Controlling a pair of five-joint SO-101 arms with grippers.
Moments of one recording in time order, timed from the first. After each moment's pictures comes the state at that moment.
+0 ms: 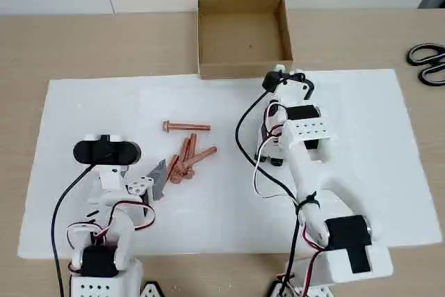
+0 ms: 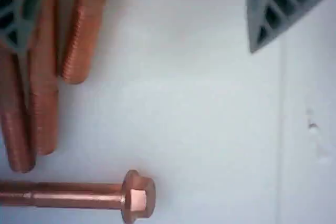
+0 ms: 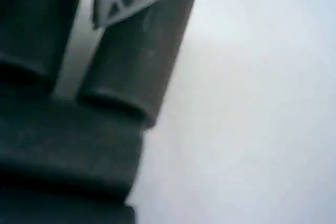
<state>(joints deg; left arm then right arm) -3.1 -103.3 95.5 55.2 5.1 -11.3 -1.0 26.8 62.3 -14.7</state>
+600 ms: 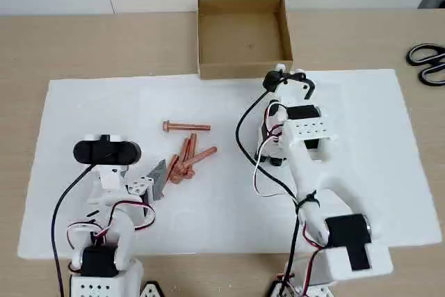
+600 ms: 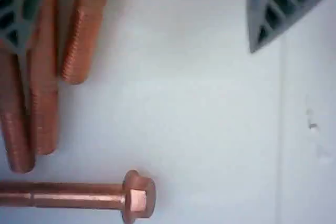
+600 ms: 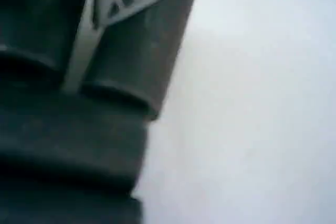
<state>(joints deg) -3.1 -103.3 95.5 55.2 5.1 -11.1 0.4 26.8 61.9 -14.6</state>
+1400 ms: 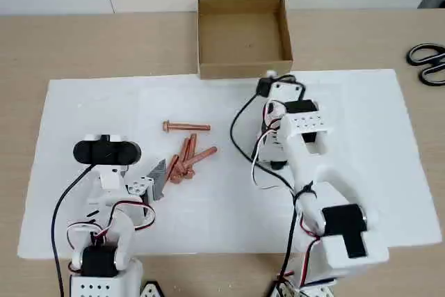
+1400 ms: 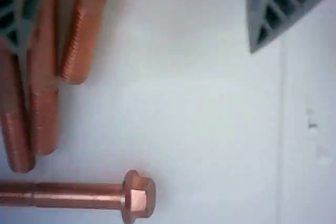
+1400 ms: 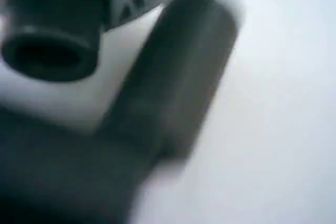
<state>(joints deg) -3.1 -103.3 95.5 55.2 5.1 -11.3 3.1 22.6 68.8 -6.4</state>
